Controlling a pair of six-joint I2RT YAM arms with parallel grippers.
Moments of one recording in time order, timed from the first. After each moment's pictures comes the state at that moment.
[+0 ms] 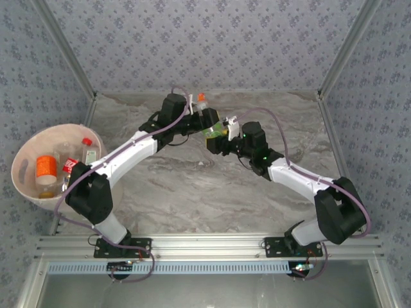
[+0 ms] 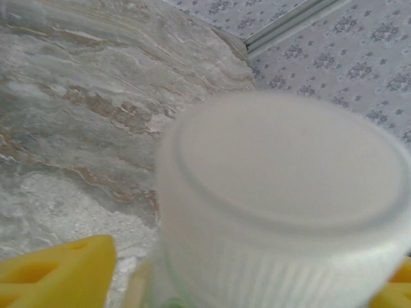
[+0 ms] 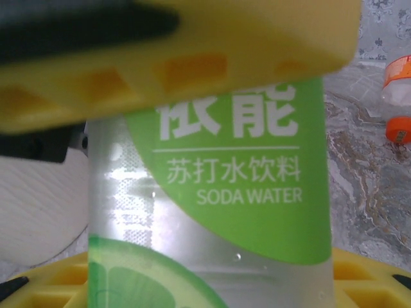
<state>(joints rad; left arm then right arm) -0.60 1.63 1.35 -0.18 0.33 -0.82 0.57 1.43 0.85 0.29 -0.37 0.30</state>
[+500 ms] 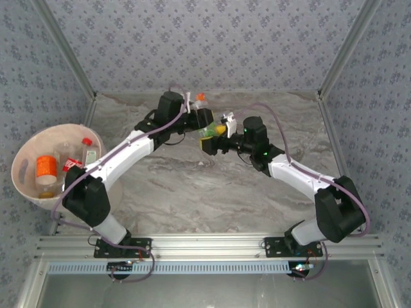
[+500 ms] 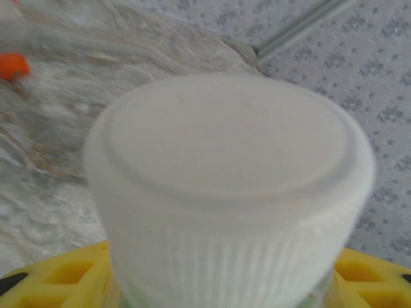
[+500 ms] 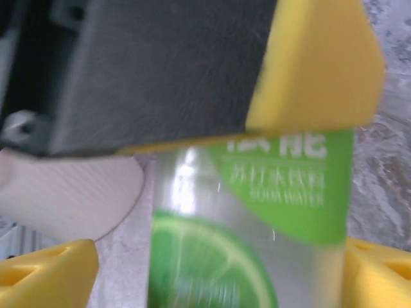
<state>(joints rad) -0.57 1.59 1.39 -0.29 0.27 -0.71 0.54 1.43 0.91 0.27 -0.55 0.24</state>
